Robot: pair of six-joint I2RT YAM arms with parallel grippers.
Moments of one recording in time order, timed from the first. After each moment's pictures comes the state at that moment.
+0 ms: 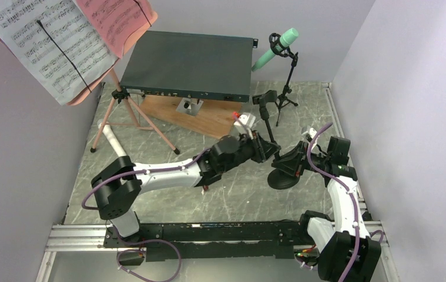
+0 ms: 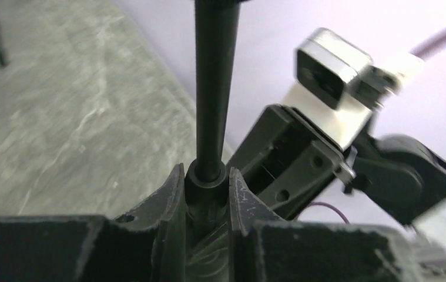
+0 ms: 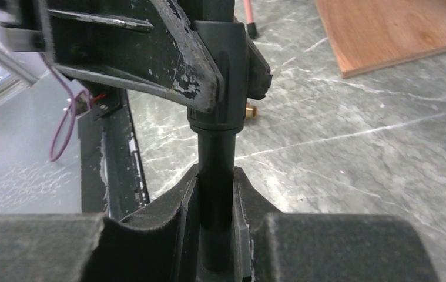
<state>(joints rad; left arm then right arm) -1.09 1.67 1.02 0.74 -0.03 -0.71 -0.25 0.91 0.58 -0.48 -1.45 -0.45</state>
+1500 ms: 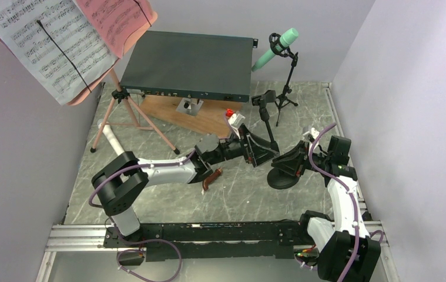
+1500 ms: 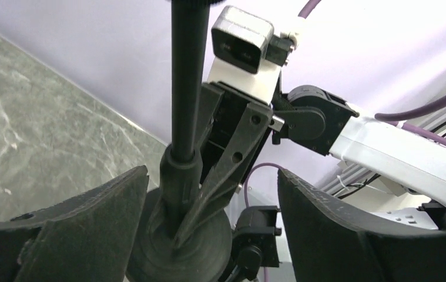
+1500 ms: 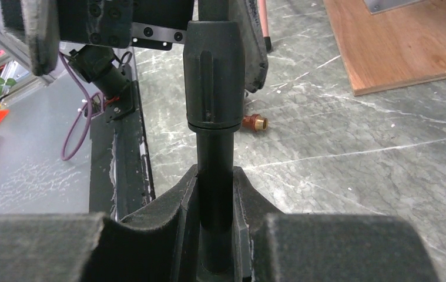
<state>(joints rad) -0.99 1.68 0.94 1.00 0.34 -0.78 -0.26 0.91 0.58 -0.45 -1.50 -0.44</state>
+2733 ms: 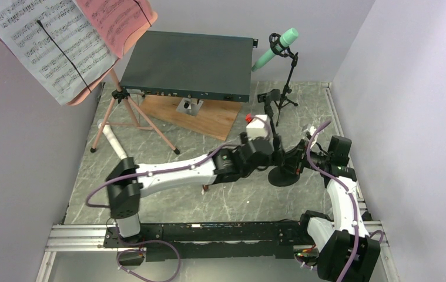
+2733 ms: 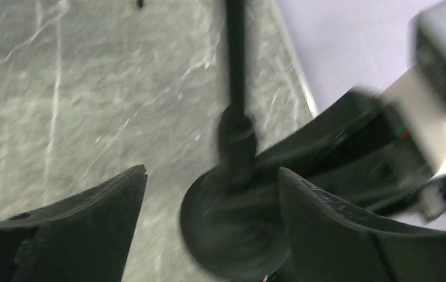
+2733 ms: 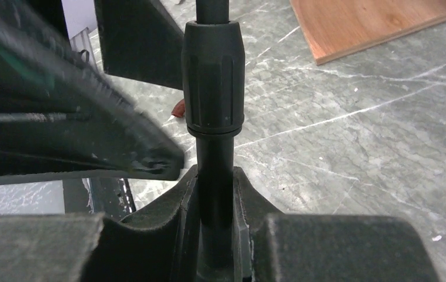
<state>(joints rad) -1.24 1.82 1.60 -0.25 -0.54 -0.86 -0.26 0.91 0.56 -0.38 -1.33 -0.33</state>
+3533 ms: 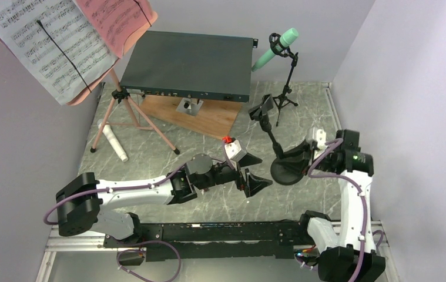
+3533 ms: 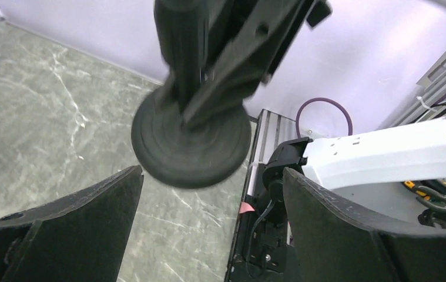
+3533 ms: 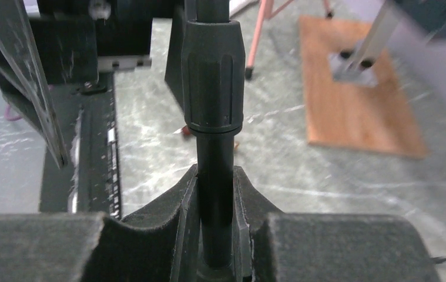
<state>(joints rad) -1.20 1.35 0.80 0.64 0.12 -0.33 -0.25 0.88 0.86 -1.16 -1.48 -1.18</state>
